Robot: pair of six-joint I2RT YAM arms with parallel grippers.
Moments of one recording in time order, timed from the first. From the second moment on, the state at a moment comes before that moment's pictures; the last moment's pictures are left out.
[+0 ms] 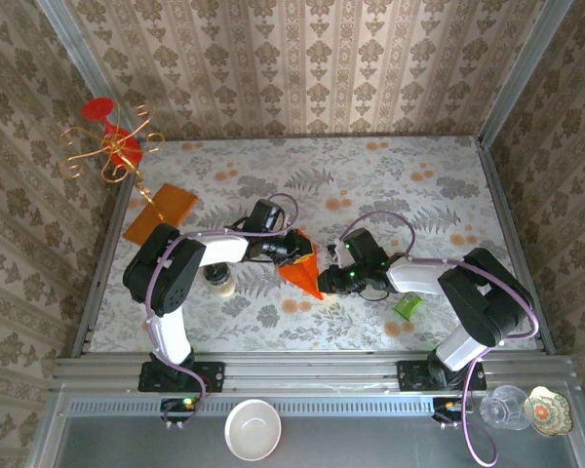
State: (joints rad) left arm -0.63 1.85 0.95 0.05 0.64 -0.96; right arm 0.58 1.60 0.63 0.03 -0.53 0.60
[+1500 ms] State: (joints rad) left arm -0.63 1.93 1.00 -0.01 0.64 -0.93; right arm 0.58 1.60 0.61 0.03 -0.50 0.63
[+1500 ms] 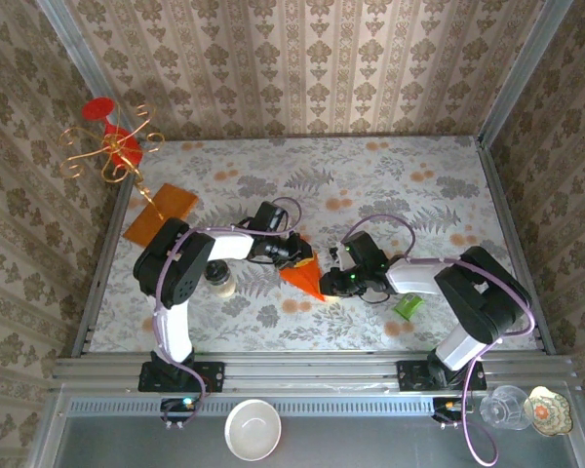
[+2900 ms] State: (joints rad) left arm -0.63 1.93 1.00 -0.04 0.63 -0.92; right arm 0.64 1.69 0.74 -0.03 -0.43 0.68
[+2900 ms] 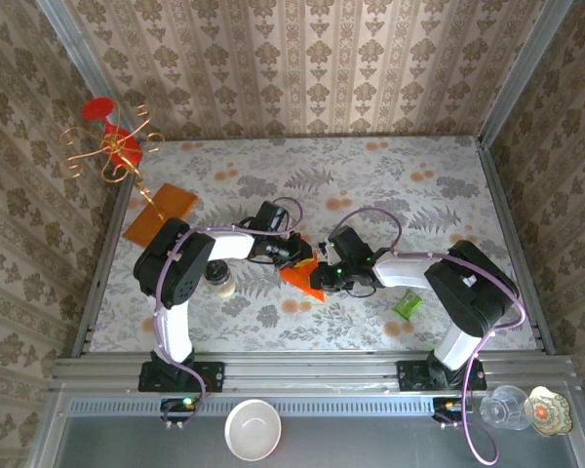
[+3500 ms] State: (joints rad) left arm -0.63 1.91 1.01 -0.12 0.60 -0.89; right arm 0.64 1.63 0.74 -0.04 -0.41 0.67
